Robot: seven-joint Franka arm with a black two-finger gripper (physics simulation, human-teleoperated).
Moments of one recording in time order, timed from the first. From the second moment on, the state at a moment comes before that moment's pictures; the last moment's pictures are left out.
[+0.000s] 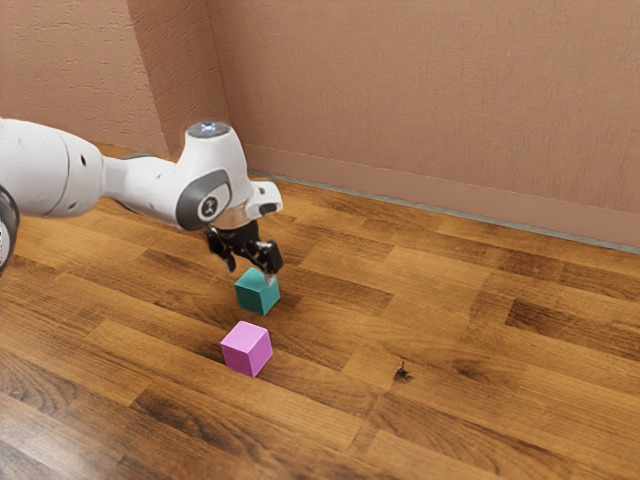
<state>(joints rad) 0.20 0.45 -0.20 -1.80 0.15 2.33 -0.06</state>
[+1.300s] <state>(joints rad) 0.23 0.57 -0.20 -1.67 0.15 2.32 0.07</state>
